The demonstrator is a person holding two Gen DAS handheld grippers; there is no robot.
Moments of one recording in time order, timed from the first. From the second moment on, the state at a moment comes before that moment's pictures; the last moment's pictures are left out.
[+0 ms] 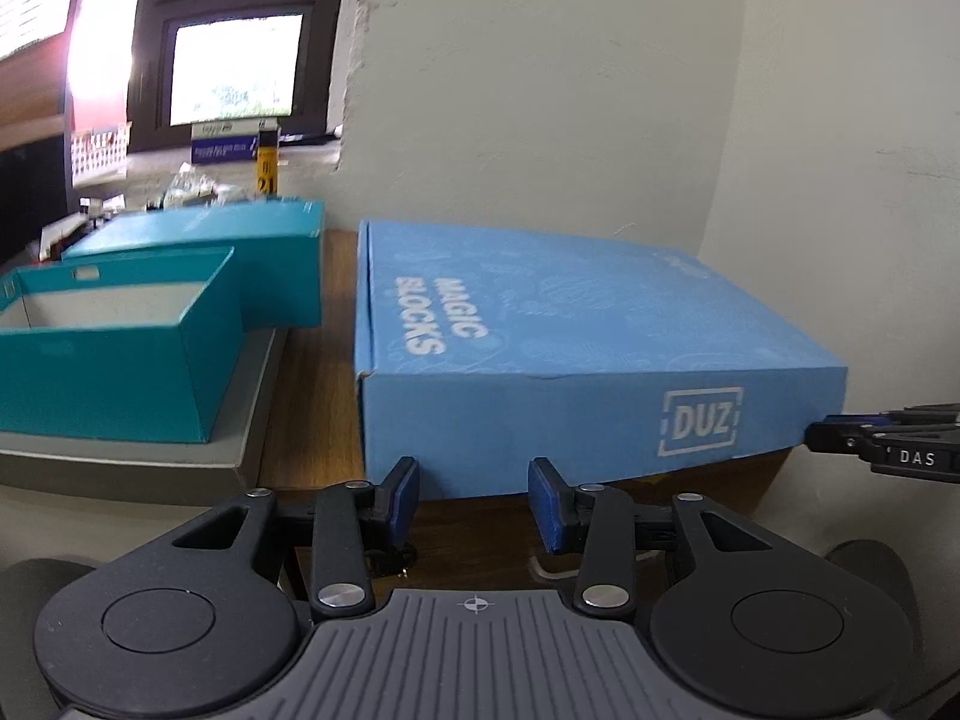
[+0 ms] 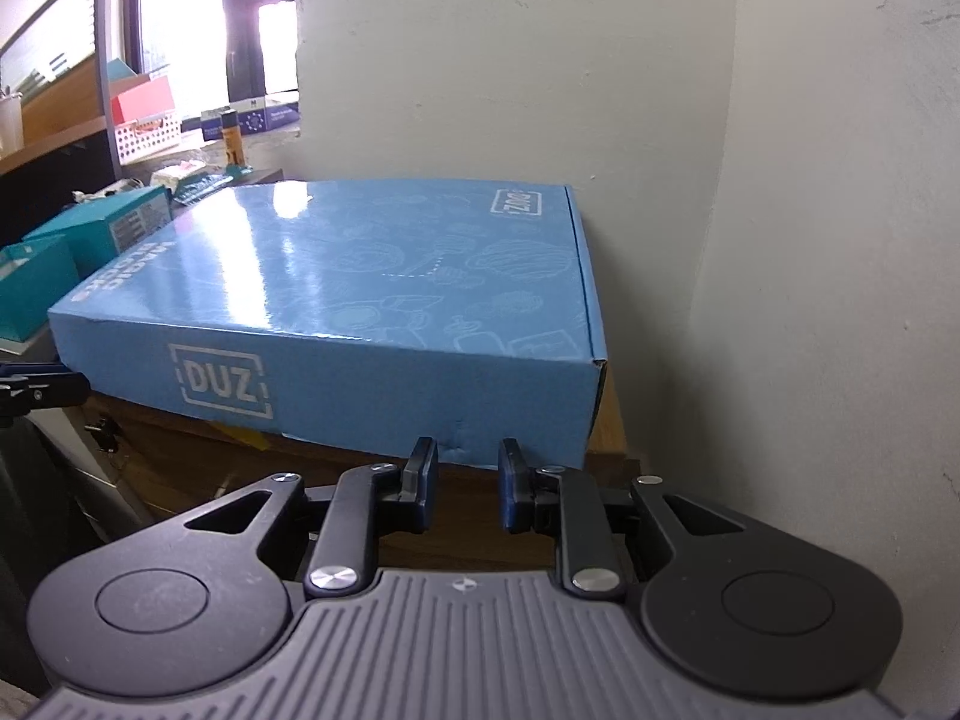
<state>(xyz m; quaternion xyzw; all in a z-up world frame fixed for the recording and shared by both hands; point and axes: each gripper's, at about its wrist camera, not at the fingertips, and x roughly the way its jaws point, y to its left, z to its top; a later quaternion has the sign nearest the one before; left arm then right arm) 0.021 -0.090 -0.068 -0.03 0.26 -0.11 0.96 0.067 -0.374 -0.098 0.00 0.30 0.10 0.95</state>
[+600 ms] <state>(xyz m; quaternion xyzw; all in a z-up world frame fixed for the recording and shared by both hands) -0.045 -0.111 -0.043 -0.03 0.22 -0.12 0.97 -0.005 -0.350 -0.072 0.00 0.24 0.12 0.96</state>
